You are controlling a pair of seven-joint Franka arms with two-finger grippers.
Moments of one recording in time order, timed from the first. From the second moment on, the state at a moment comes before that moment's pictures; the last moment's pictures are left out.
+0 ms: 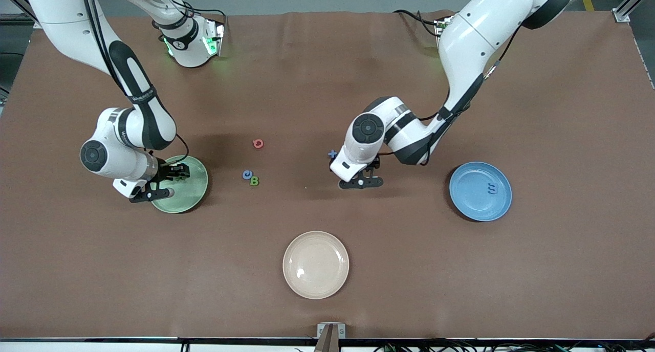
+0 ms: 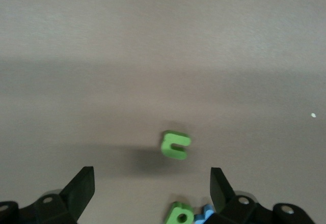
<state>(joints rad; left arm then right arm) -0.31 0.77 -0.48 -1.65 0.33 2.32 -0.97 0.09 0.42 -0.07 -2.13 0.18 2.35 -0.27</state>
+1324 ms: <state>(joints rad) -0.35 0.84 -0.46 -1.61 0.44 2.38 -0.97 0.49 0.40 -0.05 -2.19 0.18 2.49 0.45</state>
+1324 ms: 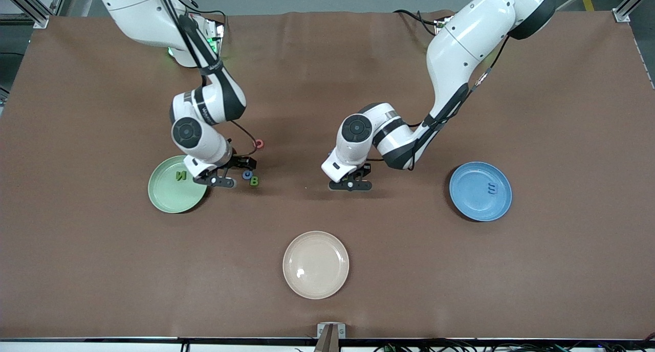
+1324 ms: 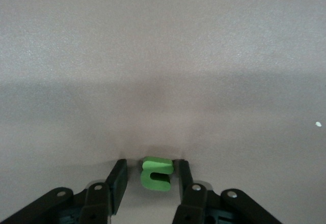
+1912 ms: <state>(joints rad) -0.35 0.84 -0.46 -1.60 0.45 2.38 -0.97 0.60 0.38 -0.05 -2.31 0.18 2.65 0.53</state>
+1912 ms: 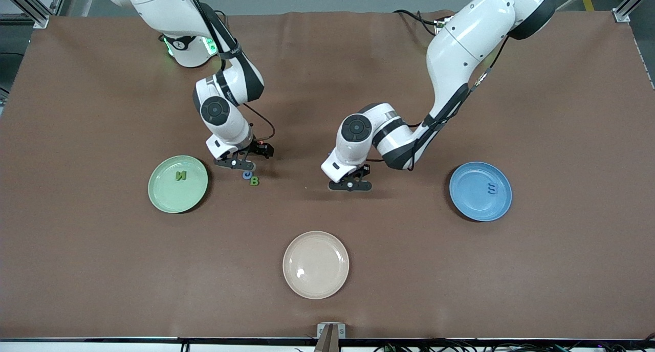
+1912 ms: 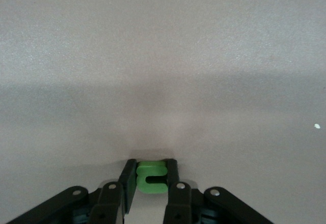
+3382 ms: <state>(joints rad) 0.66 0.55 -1.05 -2.02 0.59 2.15 -0.65 0.70 0.34 -0.07 -2.40 0.17 2.70 0.28</state>
